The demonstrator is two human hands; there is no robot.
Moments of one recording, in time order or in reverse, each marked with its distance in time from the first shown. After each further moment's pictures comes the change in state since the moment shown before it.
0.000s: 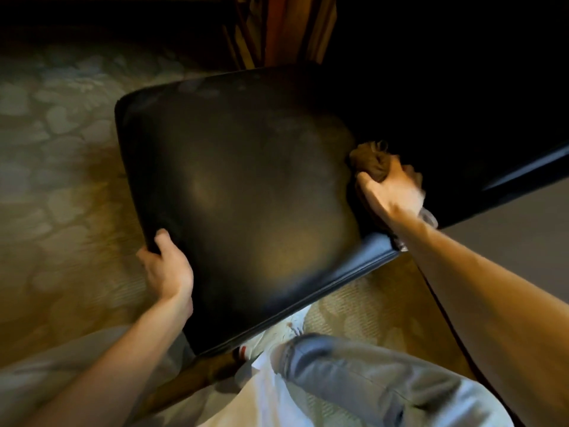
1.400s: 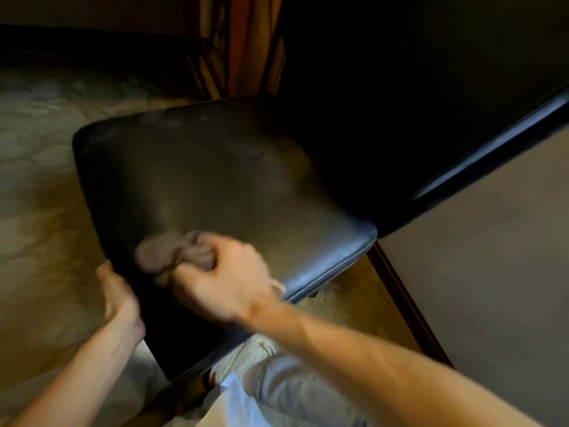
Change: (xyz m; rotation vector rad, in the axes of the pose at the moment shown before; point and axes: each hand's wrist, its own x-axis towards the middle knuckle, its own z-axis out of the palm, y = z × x) left_hand 0.020 0.001 -0.009 -0.290 -0.312 -0.240; right_hand -0.185 -0.140 -0.028 0.400 -0.487 -0.398
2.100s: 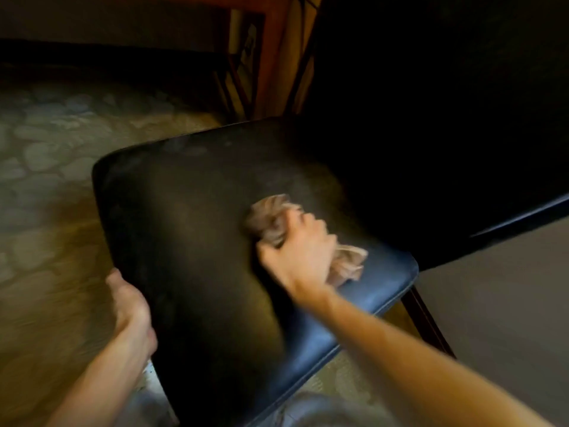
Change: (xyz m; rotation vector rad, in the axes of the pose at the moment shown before) left_hand 0.025 0.038 0.022 -0.055 0.128 0.013; right_hand 0.109 0.071 -0.016 -0.538 0.407 0.174
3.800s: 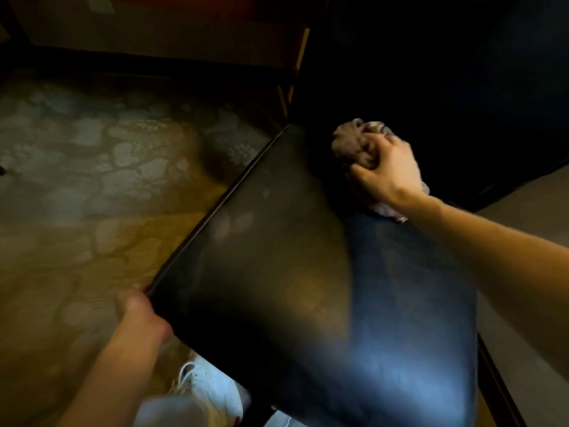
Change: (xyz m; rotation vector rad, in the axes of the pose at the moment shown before) left_hand 0.056 0.056 -0.059 -0.371 0.095 -0.314; right_hand 0.178 -0.022 -0.047 0.106 0.068 -0.273
